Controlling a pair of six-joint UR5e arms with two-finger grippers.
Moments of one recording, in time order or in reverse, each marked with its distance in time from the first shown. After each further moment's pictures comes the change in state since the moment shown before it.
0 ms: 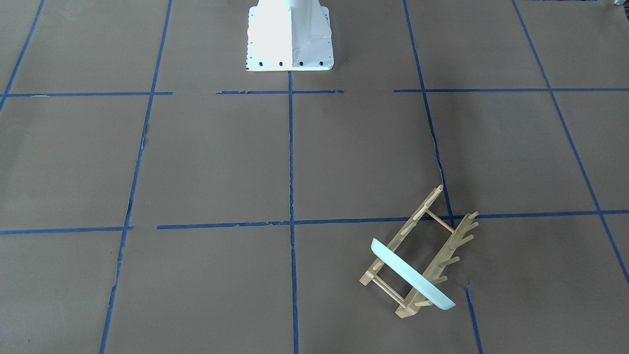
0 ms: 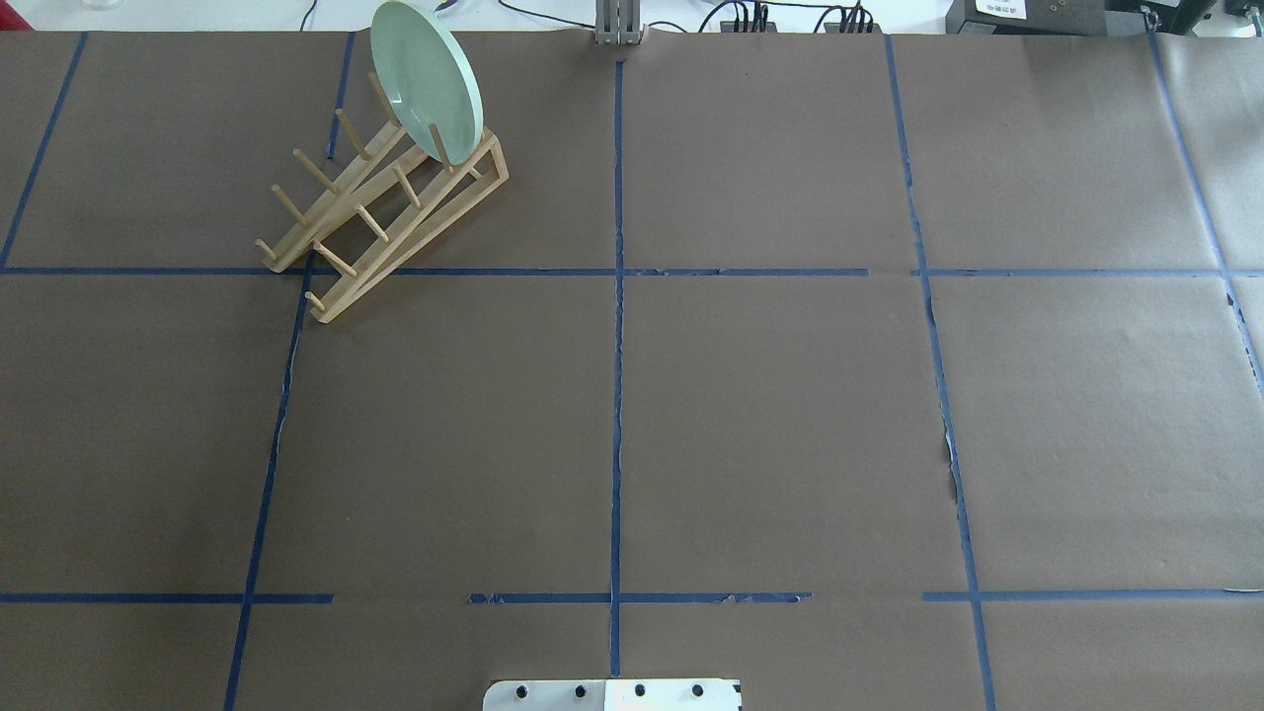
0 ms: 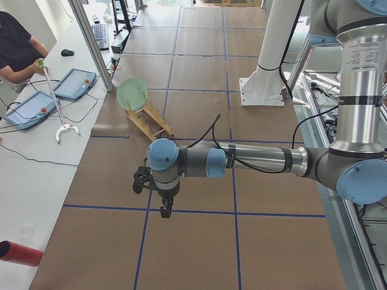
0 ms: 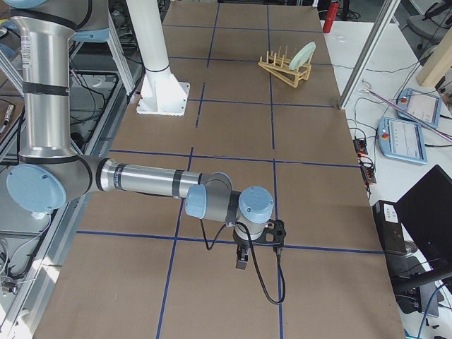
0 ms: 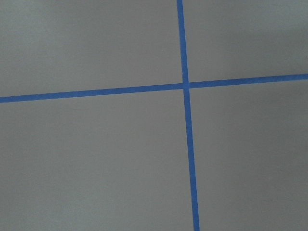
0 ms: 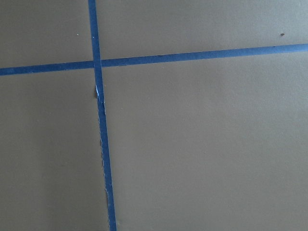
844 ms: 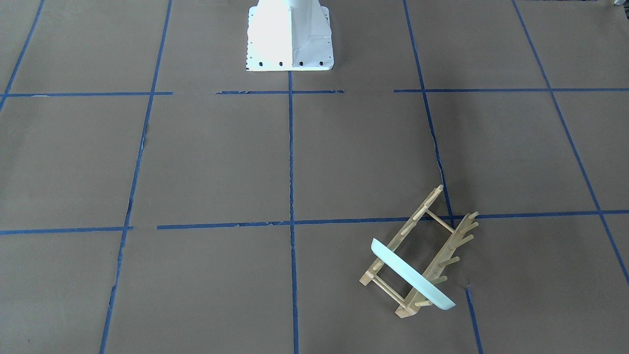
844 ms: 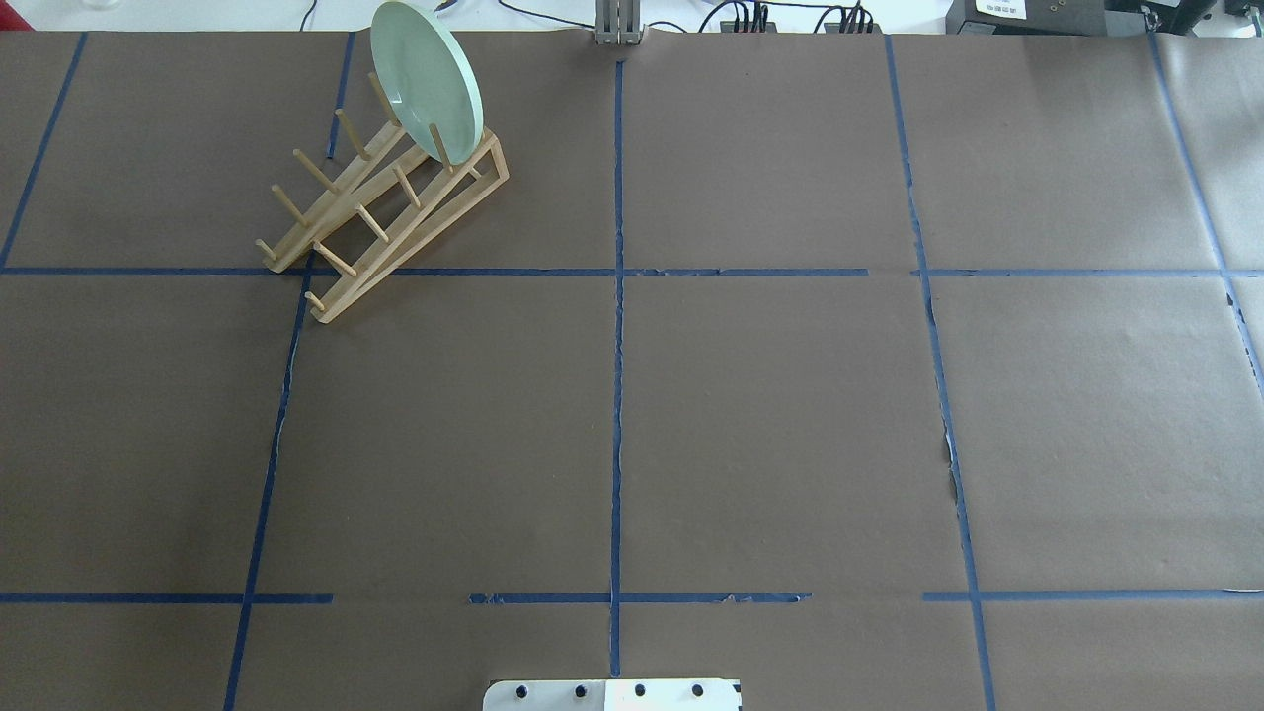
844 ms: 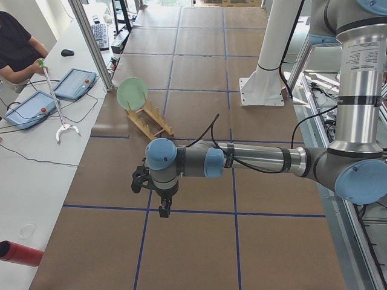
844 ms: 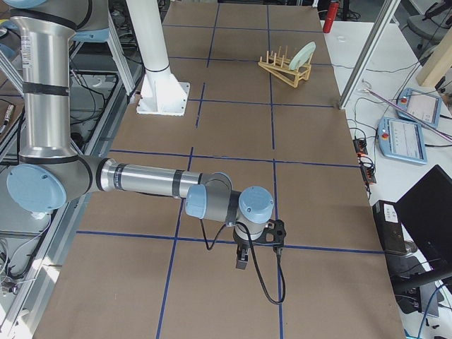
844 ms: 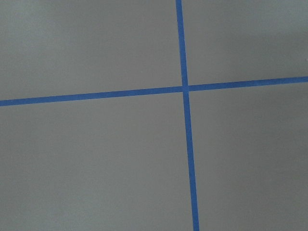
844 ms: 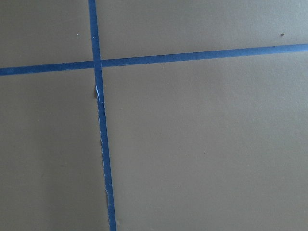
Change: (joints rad) left arm 0.001 -0.010 0.008 -0.001 0.000 0.000; right arm 0.000 0.000 0.000 0.000 0.000 0.000
